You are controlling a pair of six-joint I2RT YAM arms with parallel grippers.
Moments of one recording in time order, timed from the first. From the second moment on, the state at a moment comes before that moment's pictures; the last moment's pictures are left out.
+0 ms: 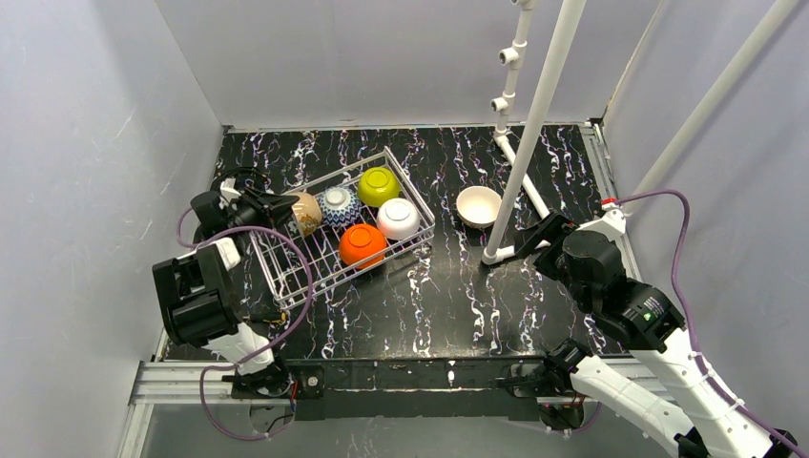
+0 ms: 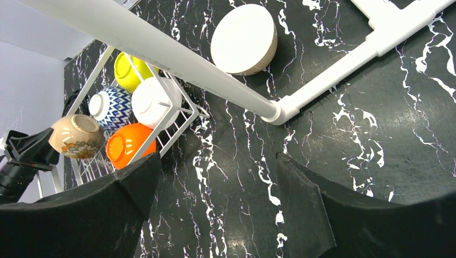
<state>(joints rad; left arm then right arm) 0.38 1.59 0.70 0.48 0.98 -1.21 0.71 0.60 0.94 -0.85 0.50 0.92</state>
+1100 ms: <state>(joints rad) 0.40 1.39 0.89 -0.25 0.80 -0.65 0.71 0.60 0.92 -0.85 0.50 0.92</state>
